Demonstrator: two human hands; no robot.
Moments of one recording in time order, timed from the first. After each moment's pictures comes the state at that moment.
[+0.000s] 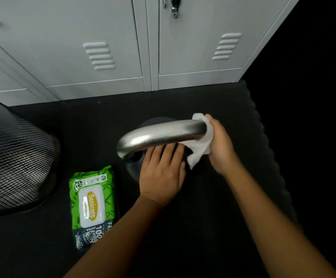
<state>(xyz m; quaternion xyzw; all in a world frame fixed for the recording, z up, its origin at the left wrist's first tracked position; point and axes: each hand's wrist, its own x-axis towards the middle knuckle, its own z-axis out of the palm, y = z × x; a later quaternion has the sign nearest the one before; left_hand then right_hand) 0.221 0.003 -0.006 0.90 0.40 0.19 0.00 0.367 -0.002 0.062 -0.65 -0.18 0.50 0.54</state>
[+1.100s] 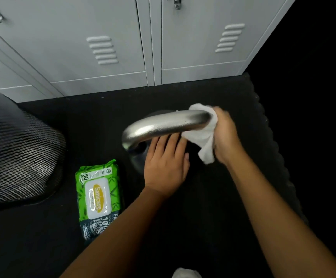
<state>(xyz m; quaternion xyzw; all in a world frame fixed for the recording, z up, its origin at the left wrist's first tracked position) 0.221 0.002 -0.008 0.90 0.40 0.18 0.02 0.359 0.003 0.077 -0.71 -0.16 0.46 0.51</state>
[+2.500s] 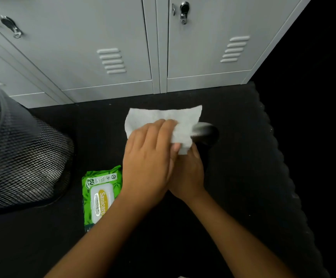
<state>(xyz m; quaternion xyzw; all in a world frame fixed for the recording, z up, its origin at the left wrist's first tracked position) 0.196 0.026 0.089 0.88 0.42 0.20 0.07 0.288 -0.016 0.006 -0.75 -0.63 0.06 0.20</state>
